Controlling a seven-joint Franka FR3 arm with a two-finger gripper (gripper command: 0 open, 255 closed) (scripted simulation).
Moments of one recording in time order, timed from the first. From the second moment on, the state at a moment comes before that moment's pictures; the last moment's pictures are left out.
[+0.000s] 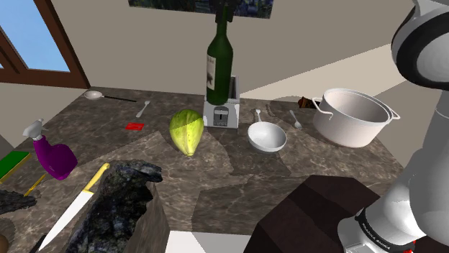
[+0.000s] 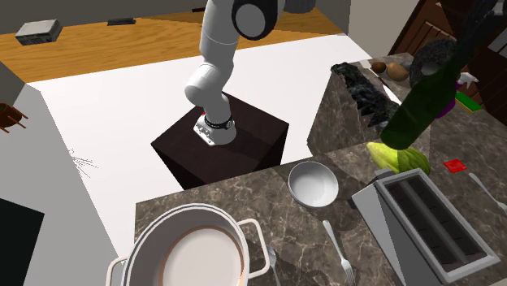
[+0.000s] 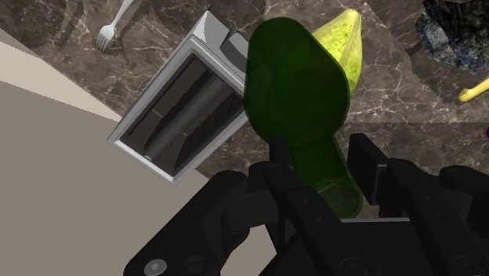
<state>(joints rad) 0.26 0.36 0.06 -0.84 -0.12 1.36 0.18</state>
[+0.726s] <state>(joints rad) 0.24 0.21 0.06 -1.23 -0.11 1.59 0.20</state>
